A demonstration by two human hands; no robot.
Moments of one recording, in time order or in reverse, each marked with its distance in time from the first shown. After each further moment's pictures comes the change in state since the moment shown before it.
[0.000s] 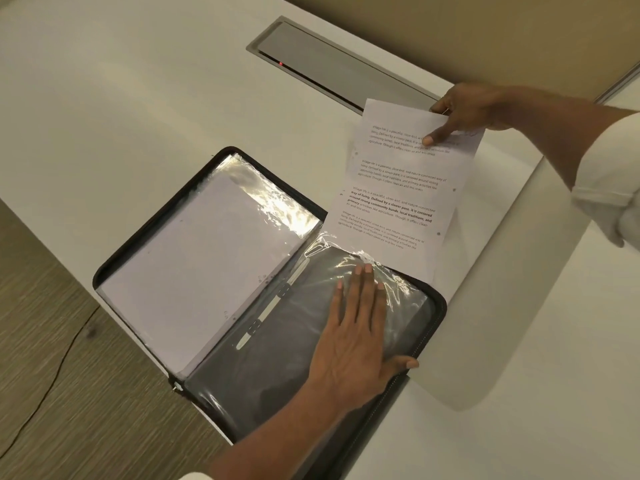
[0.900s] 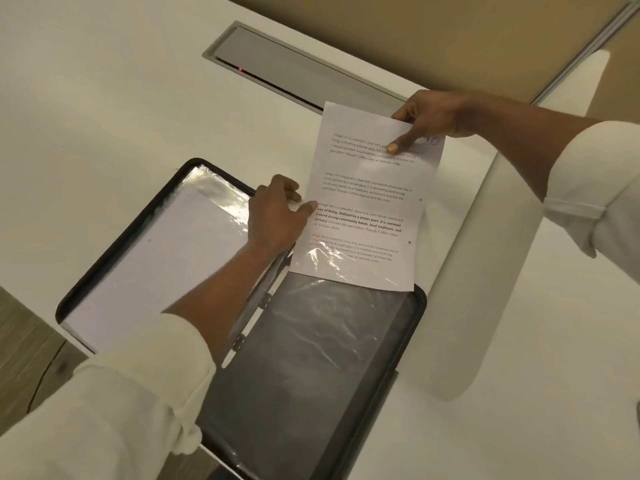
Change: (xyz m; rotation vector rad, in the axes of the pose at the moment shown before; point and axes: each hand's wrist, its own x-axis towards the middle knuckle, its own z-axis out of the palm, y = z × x) left_hand 0.151 -0.139 -0.070 -0.589 0.293 -0.417; right_hand -0.032 -0.006 0.012 0.141 -0.062 -0.040
